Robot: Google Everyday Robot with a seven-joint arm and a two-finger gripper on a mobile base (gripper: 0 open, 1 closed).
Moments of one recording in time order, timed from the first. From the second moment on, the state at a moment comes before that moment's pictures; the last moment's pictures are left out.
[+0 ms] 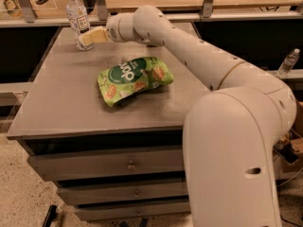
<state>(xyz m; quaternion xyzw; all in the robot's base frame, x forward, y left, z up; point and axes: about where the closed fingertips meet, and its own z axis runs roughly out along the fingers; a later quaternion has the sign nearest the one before) 0.850 0.166 0.893 -0.36 0.71 0.25 0.55</state>
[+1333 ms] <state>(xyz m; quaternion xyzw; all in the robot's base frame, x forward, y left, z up) 0.878 0.221 0.916 -0.40 0.68 0.28 0.54</state>
